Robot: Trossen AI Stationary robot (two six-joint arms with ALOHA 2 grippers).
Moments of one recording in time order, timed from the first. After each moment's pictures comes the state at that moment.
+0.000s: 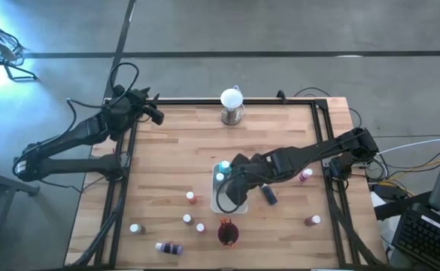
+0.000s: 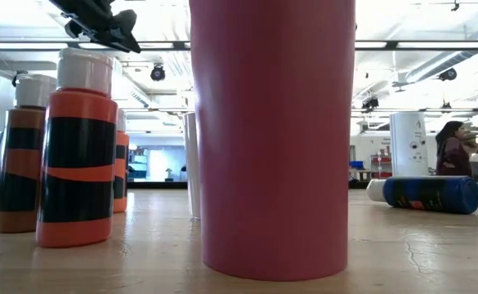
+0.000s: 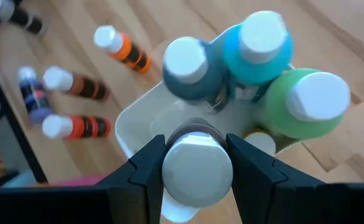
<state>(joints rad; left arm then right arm) 0.39 0.72 0.83 -0.32 -0.71 0.07 0.26 1.74 1.60 -0.91 0.18 0.93</state>
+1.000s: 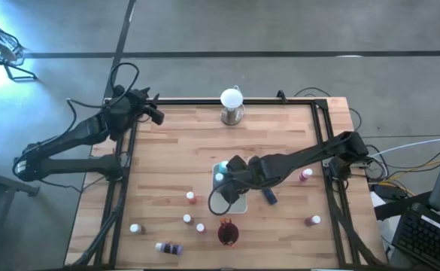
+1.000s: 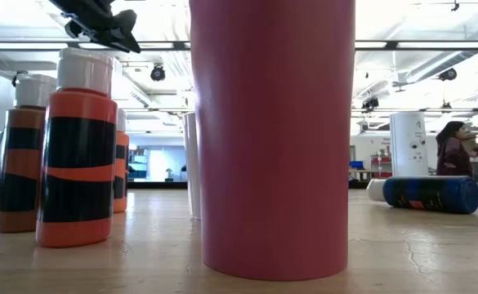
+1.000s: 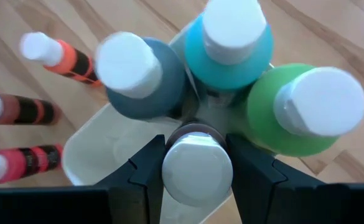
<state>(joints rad) 0.39 0.72 0.83 -0.32 -0.71 0.07 0.26 1.85 1.58 -0.91 0.29 1.04</state>
